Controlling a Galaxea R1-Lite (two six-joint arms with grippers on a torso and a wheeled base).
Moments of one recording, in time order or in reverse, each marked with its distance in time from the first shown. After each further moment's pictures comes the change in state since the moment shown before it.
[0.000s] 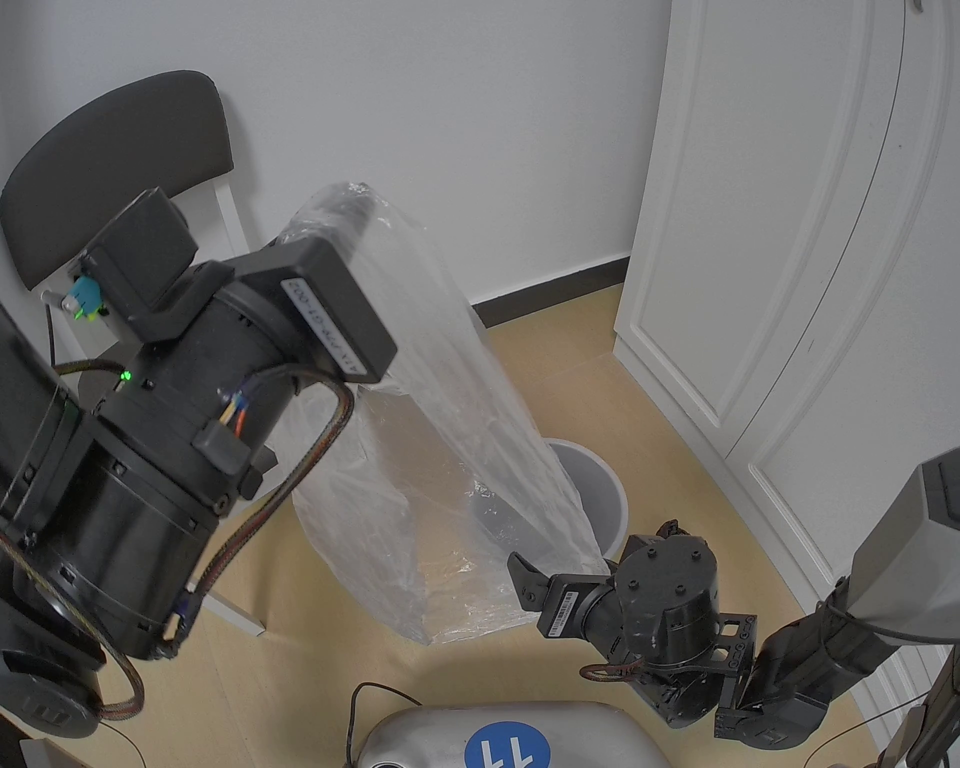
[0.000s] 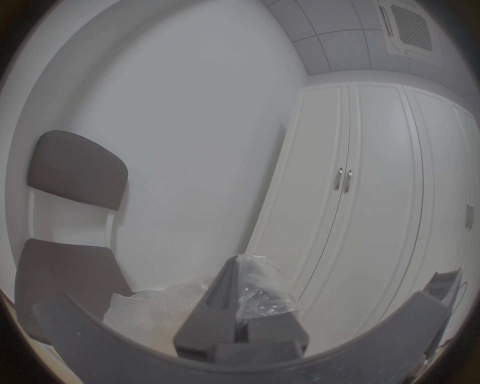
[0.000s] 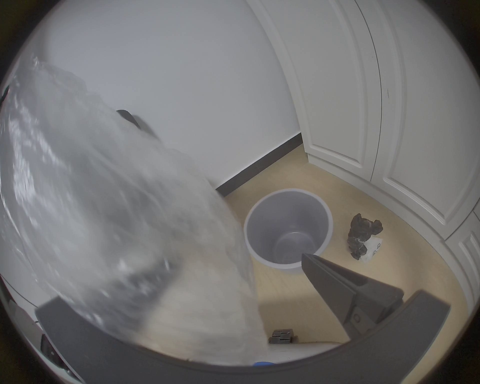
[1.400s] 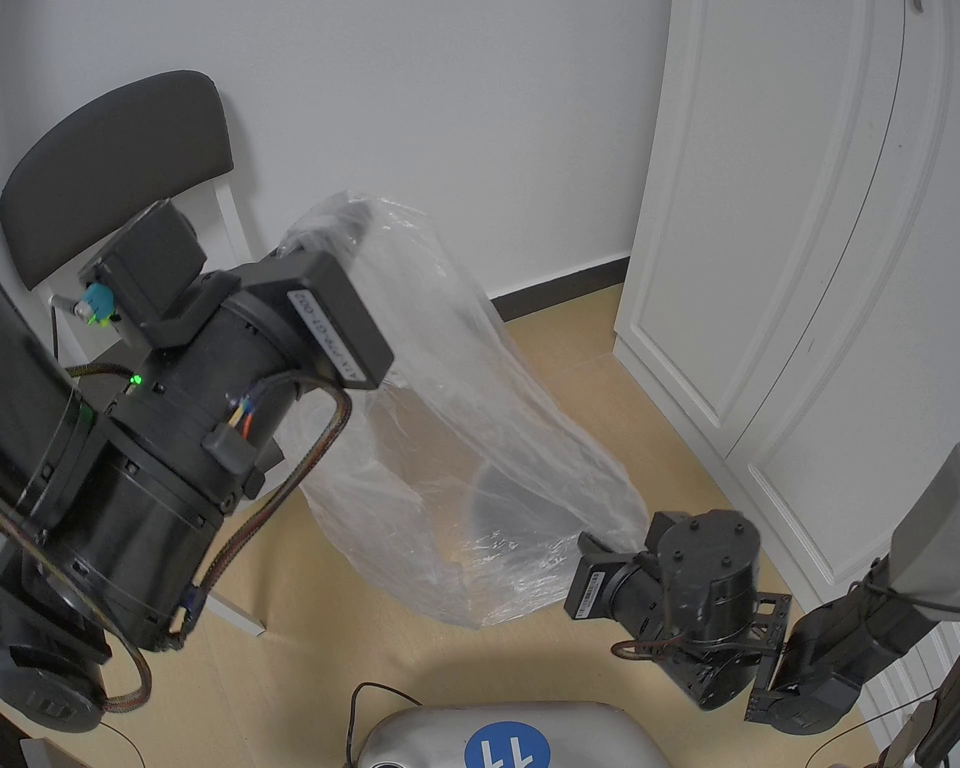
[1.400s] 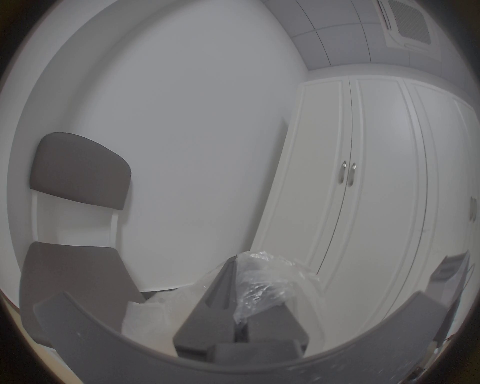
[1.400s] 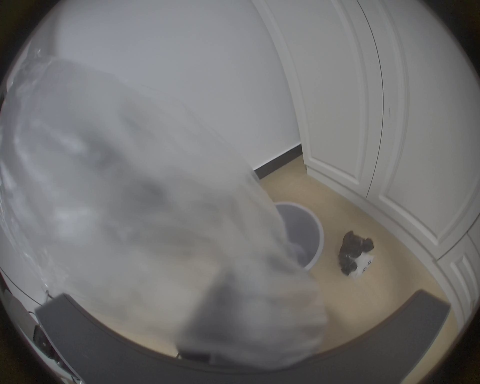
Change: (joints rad) left arm 0.024 0.007 0.007 0.008 -0.001 0.002; right arm -0.035 -0.072 0.027 0.001 -0.003 -0.105
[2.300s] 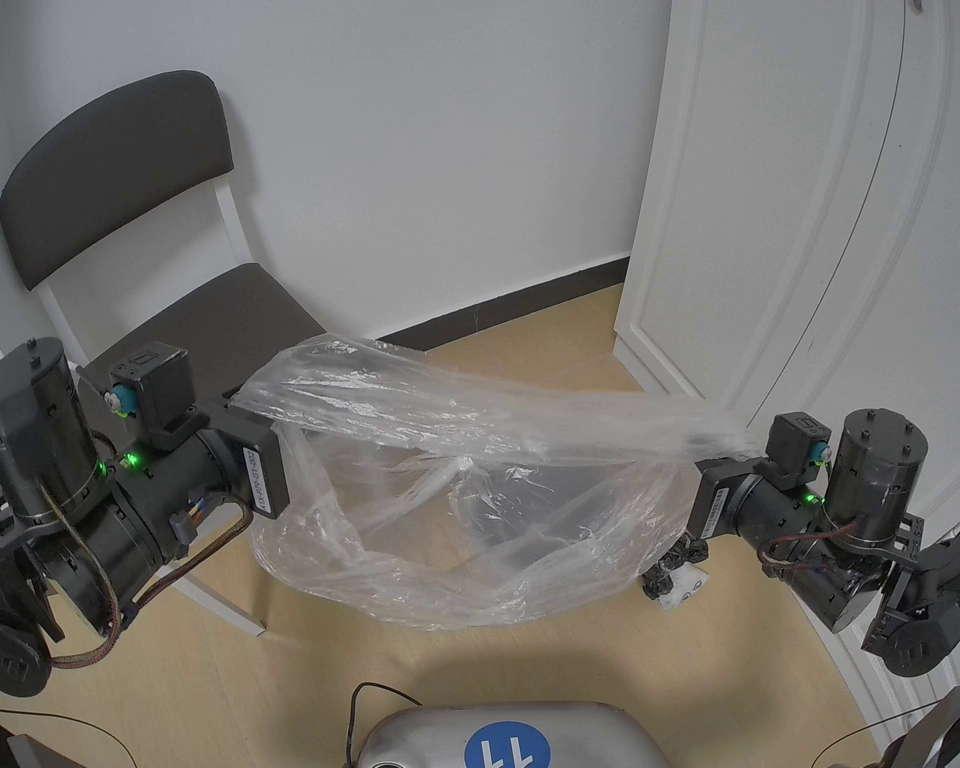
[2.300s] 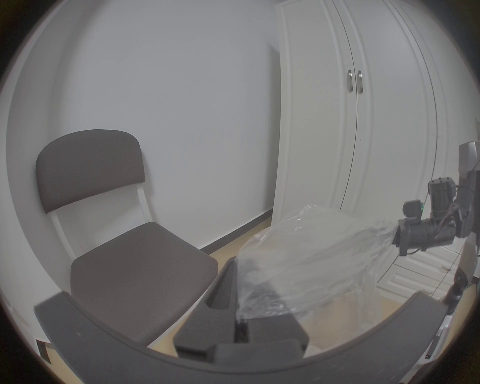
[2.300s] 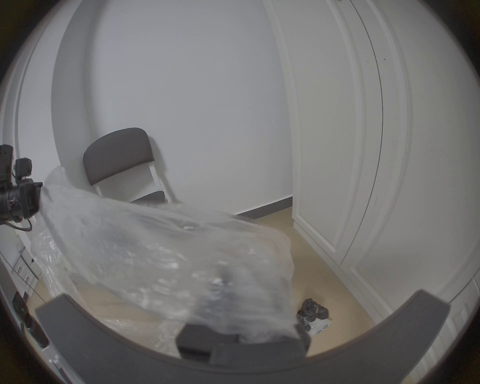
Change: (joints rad) left arm 0.265 -0.130 0.138 0.452 -0.165 0.070; right arm -0.195 -0.307 0.070 0.016 0.107 -0.383
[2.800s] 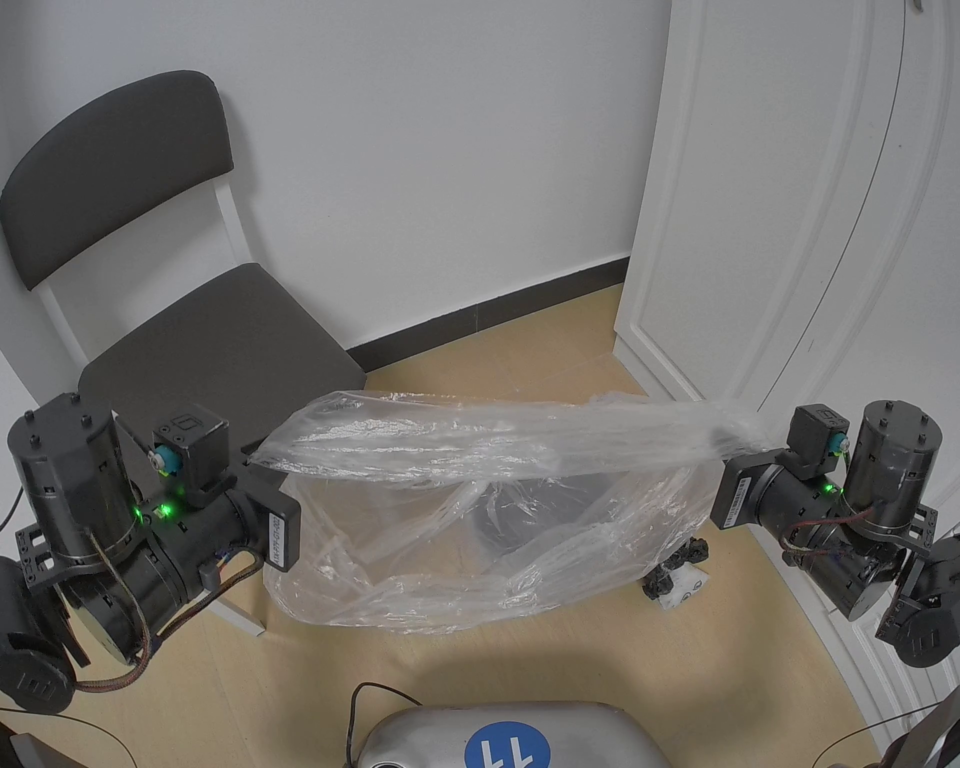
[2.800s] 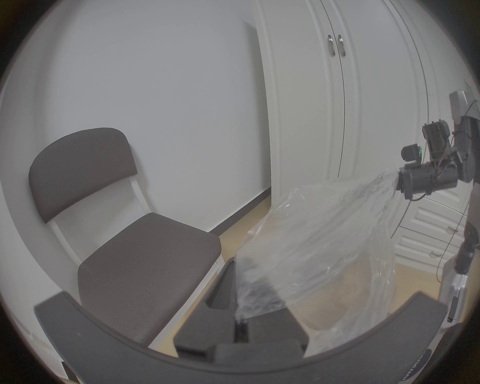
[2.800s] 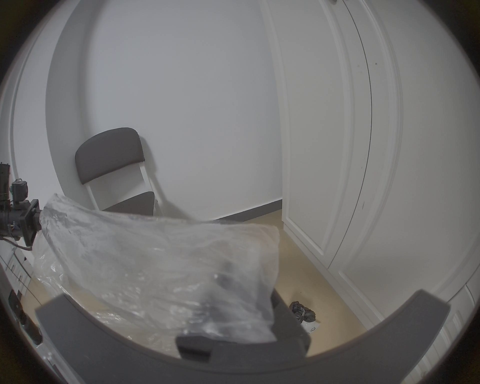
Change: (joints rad) left arm 0.010 0.049 0.087 -0.018 -0.002 0.106; right arm -0.060 -0.037 0.016 0.017 0.011 -0.028
